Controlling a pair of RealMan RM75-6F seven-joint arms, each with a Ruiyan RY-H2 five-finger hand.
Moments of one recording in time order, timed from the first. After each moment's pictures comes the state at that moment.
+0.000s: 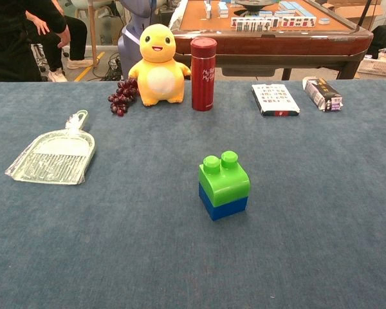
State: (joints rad) left arm -0.07 -1.14 -0.07 -1.75 1.47 1.54 0.27; right arm 0.15 -0.92 0.01 -1.83 -1.51 1.42 0.00
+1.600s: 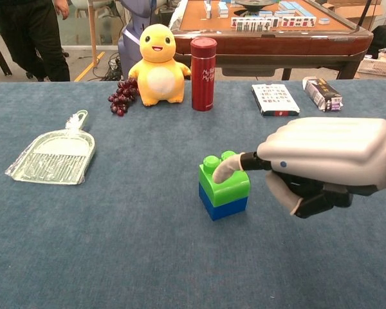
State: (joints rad) left arm -0.04 -1.18 -0.05 -1.70 1.48 1.55 0.21; right arm 0.64 -1.24 0.05 -2.05 -1.30 0.77 -0.67
